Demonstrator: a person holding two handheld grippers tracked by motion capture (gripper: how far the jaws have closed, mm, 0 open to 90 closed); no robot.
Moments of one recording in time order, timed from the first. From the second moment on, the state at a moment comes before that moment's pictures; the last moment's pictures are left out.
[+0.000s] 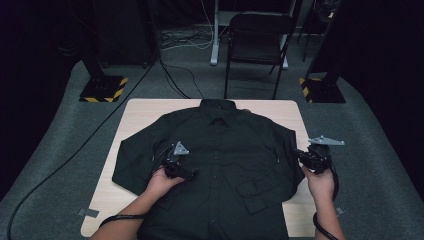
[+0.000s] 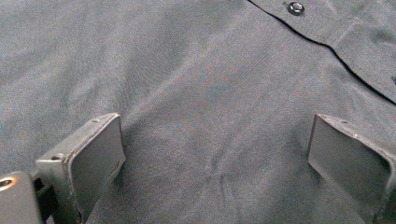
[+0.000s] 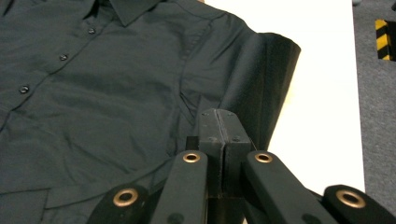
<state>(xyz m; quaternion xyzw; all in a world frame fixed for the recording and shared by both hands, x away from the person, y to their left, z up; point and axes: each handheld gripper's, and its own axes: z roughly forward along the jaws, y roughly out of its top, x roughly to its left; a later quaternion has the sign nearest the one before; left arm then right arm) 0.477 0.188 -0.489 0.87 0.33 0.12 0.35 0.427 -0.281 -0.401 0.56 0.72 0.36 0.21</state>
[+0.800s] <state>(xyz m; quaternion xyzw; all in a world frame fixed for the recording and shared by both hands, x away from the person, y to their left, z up) 0.477 0.188 -0.489 0.87 0.33 0.12 0.35 0.439 -0.235 -0.375 0.51 0.74 0.40 0.19</state>
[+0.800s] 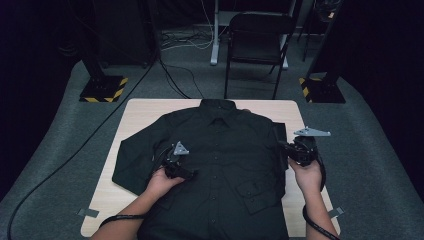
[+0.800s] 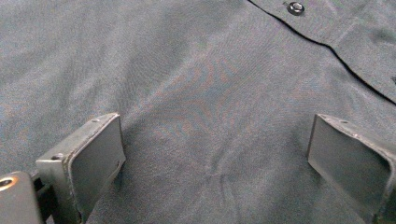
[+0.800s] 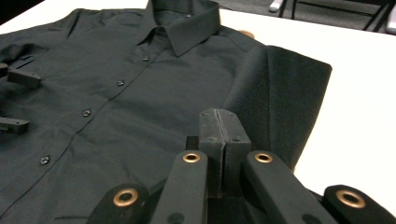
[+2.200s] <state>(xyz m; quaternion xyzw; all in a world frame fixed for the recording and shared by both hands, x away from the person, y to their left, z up) 0.477 0.187 -0.489 0.87 0.33 0.12 0.35 0.461 -0.125 -0.395 0.43 0.80 0.39 0.13</state>
